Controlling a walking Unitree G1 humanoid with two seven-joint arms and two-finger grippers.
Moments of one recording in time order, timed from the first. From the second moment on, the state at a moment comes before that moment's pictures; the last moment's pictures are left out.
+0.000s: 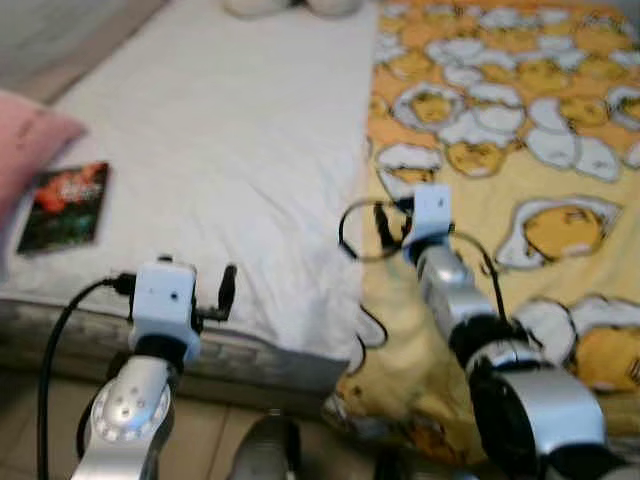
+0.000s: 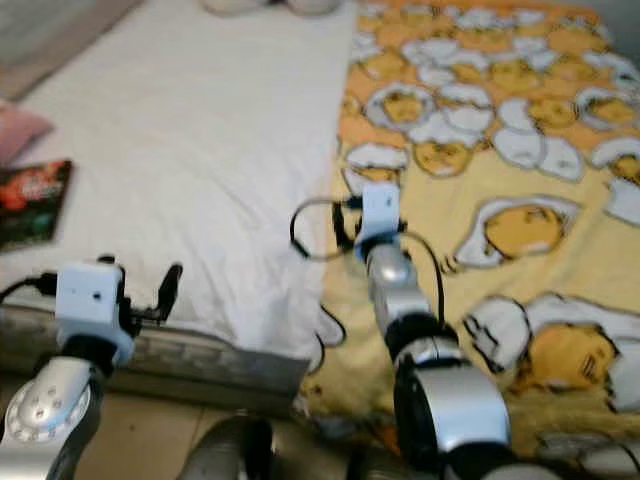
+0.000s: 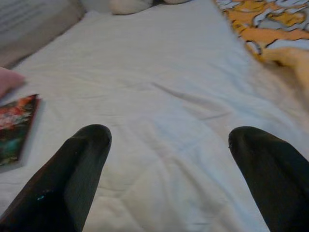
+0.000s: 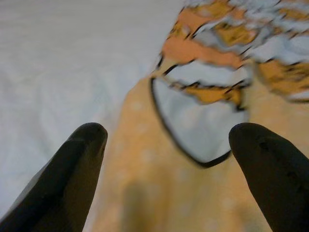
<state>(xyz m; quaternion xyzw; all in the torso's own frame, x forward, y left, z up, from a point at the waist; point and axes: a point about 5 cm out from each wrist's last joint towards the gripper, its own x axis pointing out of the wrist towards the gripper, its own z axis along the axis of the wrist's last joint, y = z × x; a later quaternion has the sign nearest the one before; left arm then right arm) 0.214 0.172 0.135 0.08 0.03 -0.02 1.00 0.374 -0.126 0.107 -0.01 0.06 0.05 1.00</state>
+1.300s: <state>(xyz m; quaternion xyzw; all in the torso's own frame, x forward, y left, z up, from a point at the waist) 0.270 0.123 0.160 0.03 -0.05 -0.10 0.99 0.254 -0.186 0.120 0.01 -0.02 0.01 1.00</state>
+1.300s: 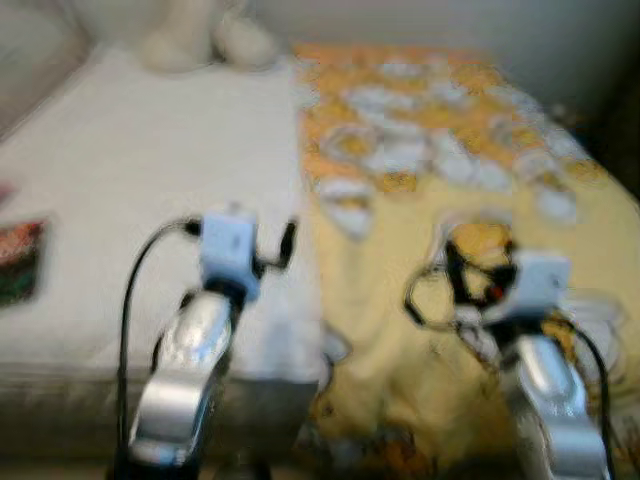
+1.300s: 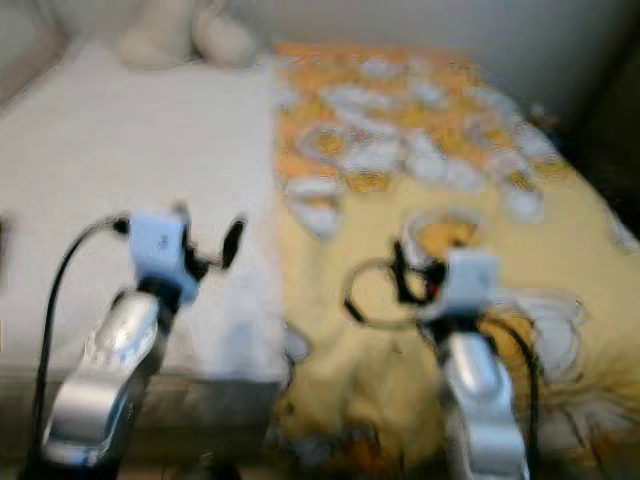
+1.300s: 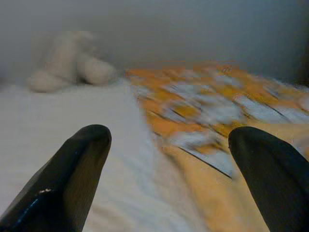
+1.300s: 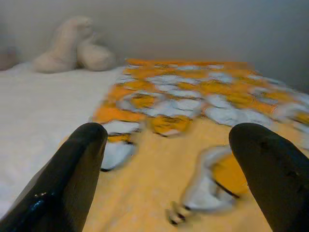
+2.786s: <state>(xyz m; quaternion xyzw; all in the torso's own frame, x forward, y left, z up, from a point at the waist) 0.275 0.130 0.151 0.06 -0.03 -0.11 0.99 0.289 -0.171 0.104 0.03 0.02 0.02 1.00</state>
